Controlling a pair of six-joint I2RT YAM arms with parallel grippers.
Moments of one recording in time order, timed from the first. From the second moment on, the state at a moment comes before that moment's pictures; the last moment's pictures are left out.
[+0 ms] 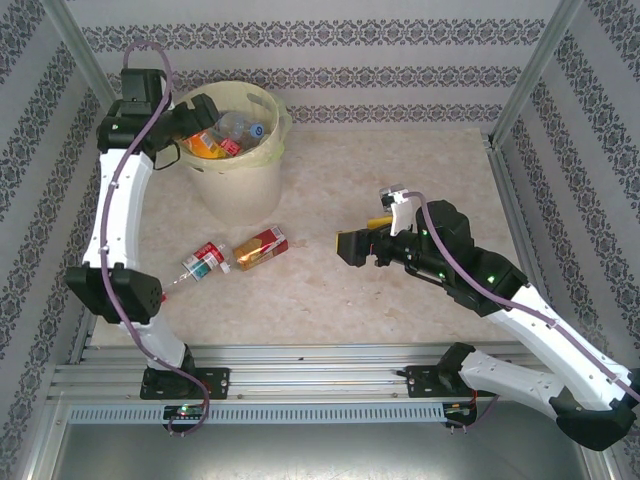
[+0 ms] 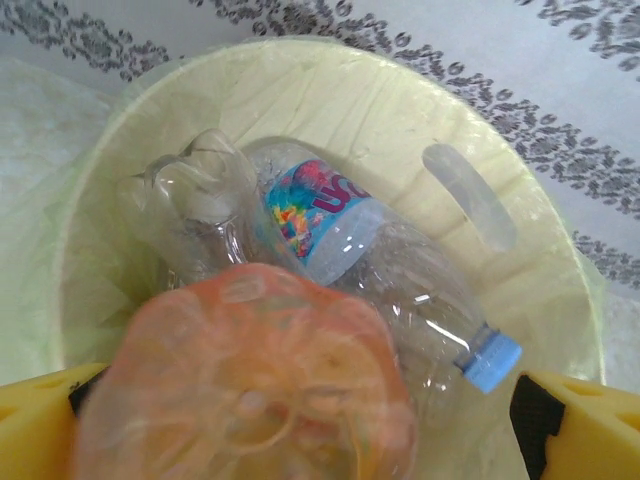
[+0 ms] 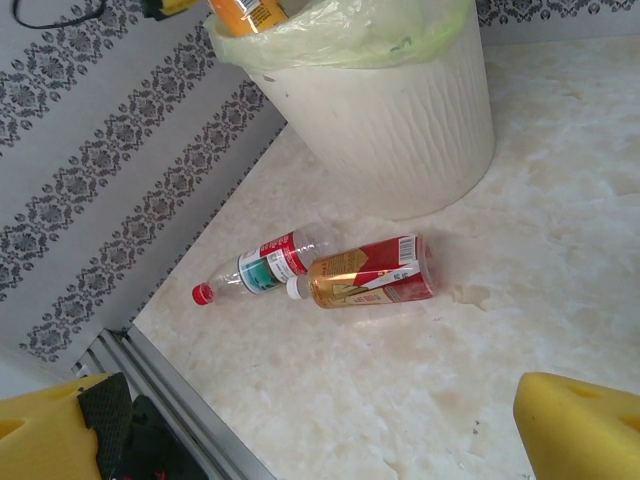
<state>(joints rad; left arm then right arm) 0.03 1.71 2.04 -0.96 0.12 -0.42 0.76 0.91 1.10 -0.58 -0.14 0.50</state>
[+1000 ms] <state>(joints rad) -0.40 1.32 1.18 -1.01 0.18 -0.07 0.76 0.96 1.07 -0.58 -0.20 0.50</state>
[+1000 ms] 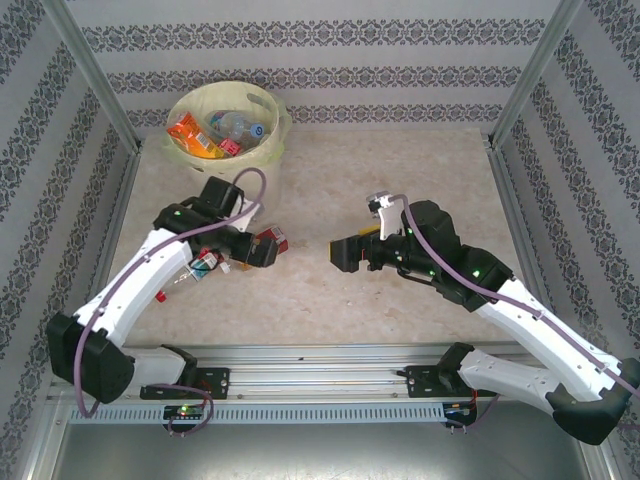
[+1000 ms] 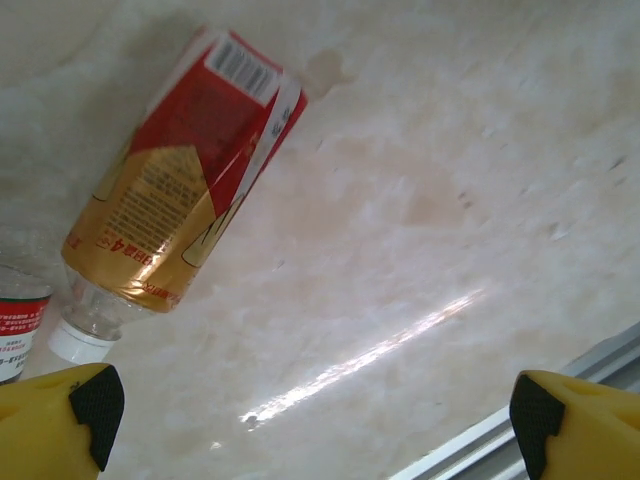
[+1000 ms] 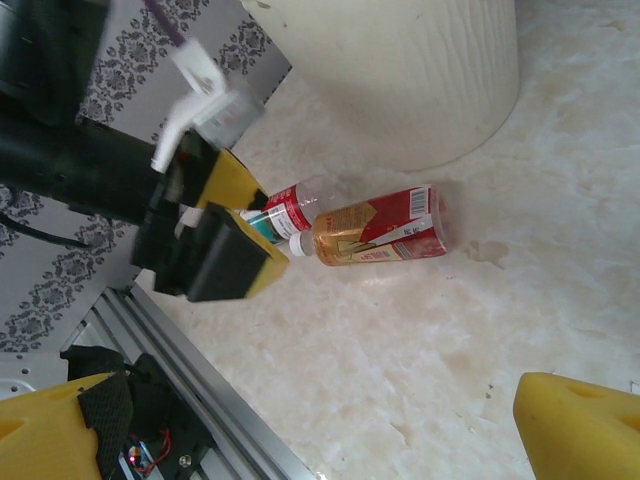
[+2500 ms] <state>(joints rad) -0.42 1.85 1.33 -0.81 0.06 0.10 0.76 0.87 0.92 -0.57 -0.21 0.50</state>
